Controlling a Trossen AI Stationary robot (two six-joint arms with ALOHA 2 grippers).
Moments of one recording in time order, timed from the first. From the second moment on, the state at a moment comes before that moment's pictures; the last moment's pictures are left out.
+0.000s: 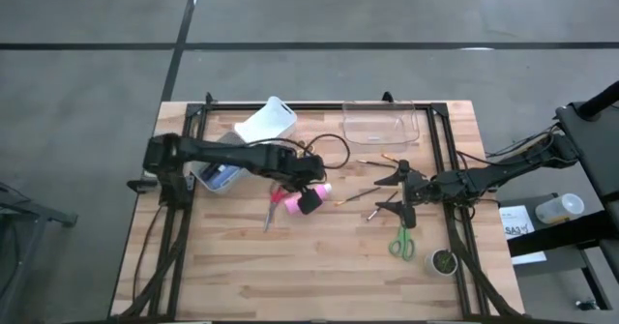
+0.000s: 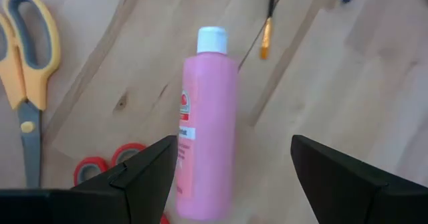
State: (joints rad) left arm 0.00 1.85 1.50 -0.86 -0.03 -0.53; right arm 0.29 0.68 0.16 0.37 0.31 0.25
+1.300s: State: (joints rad) left arm 0.00 2.09 1.47 -0.79 -0.06 -0.41; right arm 0.29 0.68 0.16 0.37 0.31 0.25
